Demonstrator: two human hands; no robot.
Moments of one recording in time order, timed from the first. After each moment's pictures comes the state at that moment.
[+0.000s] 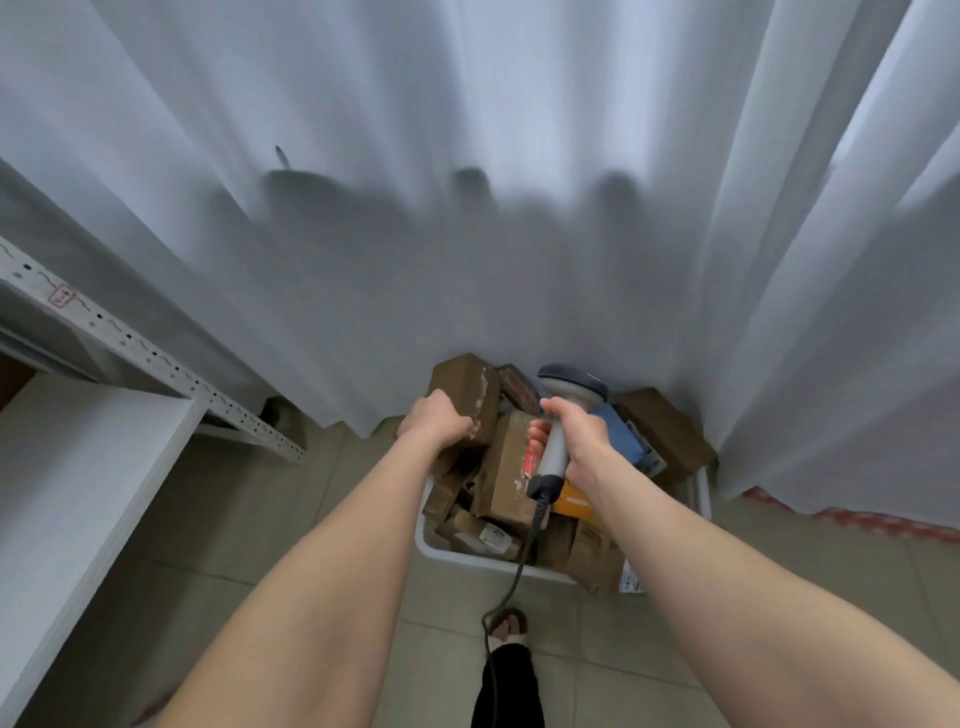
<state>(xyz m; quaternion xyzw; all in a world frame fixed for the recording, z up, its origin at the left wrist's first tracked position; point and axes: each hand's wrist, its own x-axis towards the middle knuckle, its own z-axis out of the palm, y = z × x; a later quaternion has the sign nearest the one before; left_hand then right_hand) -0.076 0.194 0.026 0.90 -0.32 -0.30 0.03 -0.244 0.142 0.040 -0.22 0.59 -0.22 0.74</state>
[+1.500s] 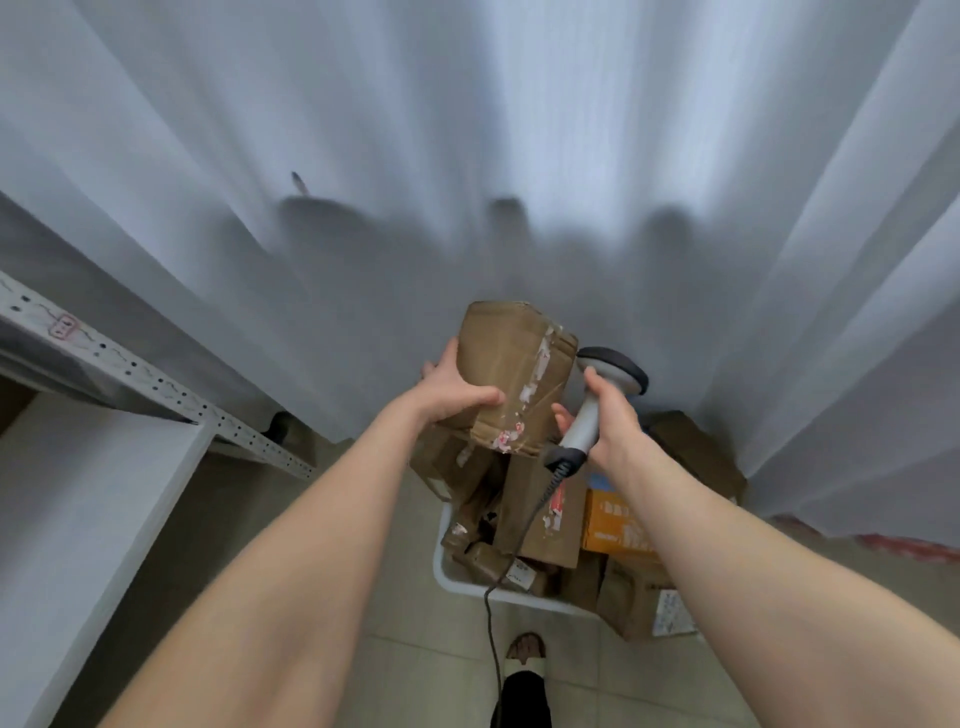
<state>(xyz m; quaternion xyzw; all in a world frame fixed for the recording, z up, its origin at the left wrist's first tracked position) -0.001 0.142 0.074 0.83 -0.33 -0.42 0.18 -0.182 0.076 0.044 -0.11 0.59 -0.27 0.76</state>
